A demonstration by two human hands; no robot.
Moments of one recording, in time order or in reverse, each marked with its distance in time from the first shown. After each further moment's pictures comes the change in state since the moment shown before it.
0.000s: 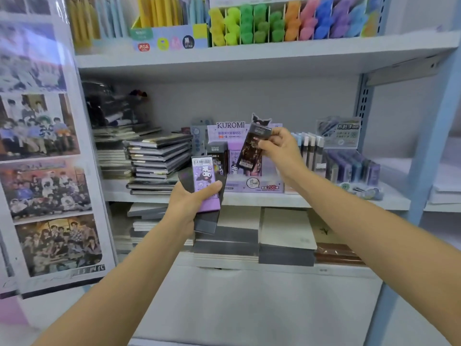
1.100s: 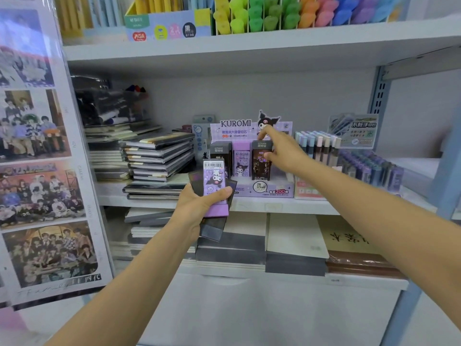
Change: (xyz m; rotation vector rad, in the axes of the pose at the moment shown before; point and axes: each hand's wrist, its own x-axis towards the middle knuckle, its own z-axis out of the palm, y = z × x) left_hand 0.031 -0.009 0.005 0.024 -0.050 -0.030; right_hand 0.058 0.024 -0.006 -0.951 -0.210 -0.163
